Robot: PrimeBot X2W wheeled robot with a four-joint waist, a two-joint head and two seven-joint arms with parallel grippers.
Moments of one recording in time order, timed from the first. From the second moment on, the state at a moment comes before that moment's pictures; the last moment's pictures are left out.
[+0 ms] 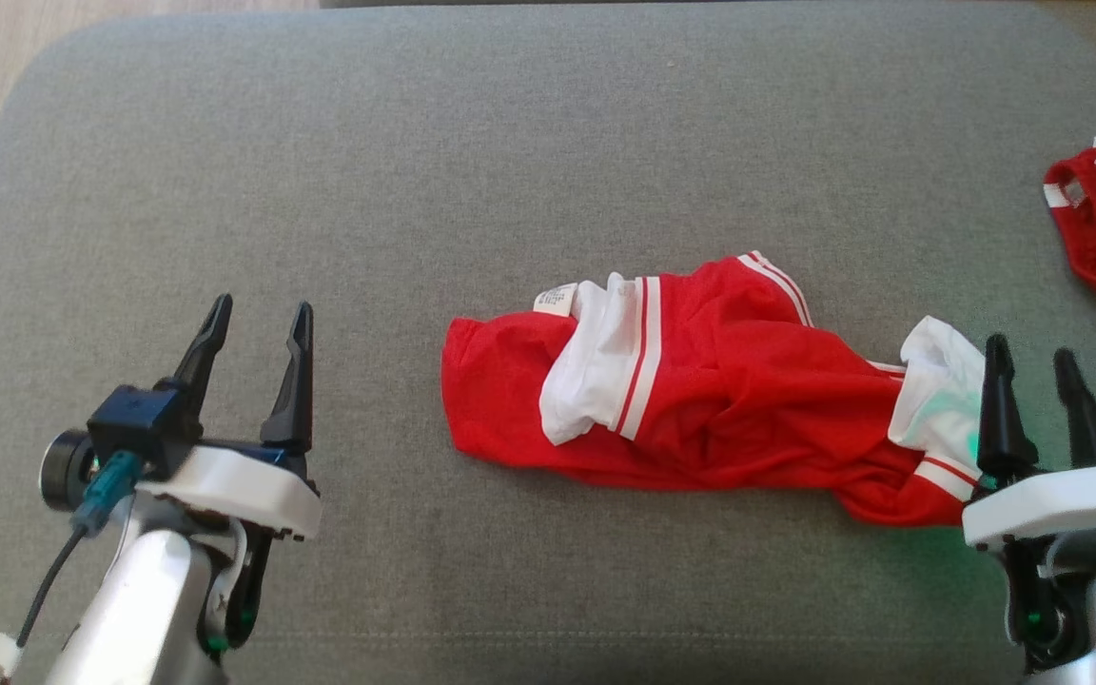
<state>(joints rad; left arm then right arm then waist) -0.21 0.28 -0.33 0.20 -0.34 0.09 -0.25 -0.07 -0.04 -0.17 0.16 0.33 0.13 0.03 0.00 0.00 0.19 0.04</state>
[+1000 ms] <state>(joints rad) -0.11 0.29 -0.34 0.16 -0.35 0.13 -0.24 0.01 -0.04 -0.06 -0.03 0.18 0.13 -0.05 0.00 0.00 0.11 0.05</state>
